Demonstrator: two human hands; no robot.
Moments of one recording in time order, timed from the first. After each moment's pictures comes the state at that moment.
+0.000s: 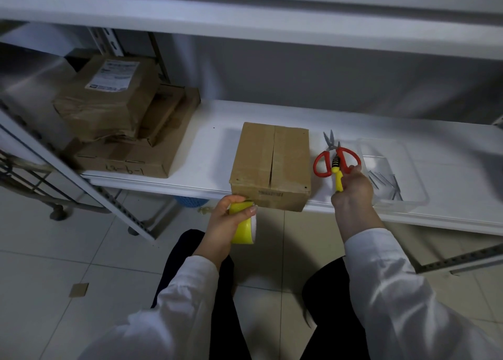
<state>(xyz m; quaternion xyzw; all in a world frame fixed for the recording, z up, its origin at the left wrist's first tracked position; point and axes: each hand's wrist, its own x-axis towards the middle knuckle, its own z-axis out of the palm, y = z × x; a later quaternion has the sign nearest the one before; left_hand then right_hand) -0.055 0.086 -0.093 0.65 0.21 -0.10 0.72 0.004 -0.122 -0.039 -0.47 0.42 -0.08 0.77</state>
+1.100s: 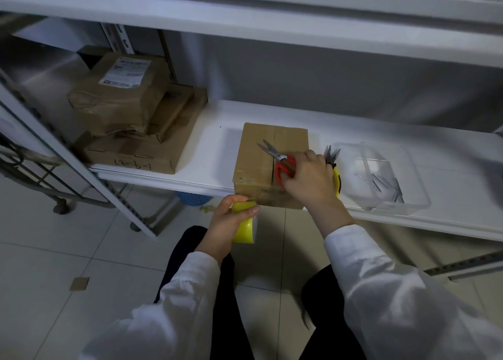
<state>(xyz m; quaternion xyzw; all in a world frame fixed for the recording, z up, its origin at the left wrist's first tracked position) -0.062 0.091 -0.085 0.64 0.22 -0.08 0.73 -0.003 -0.063 -0.022 -0.98 0.00 -0.03 0.17</state>
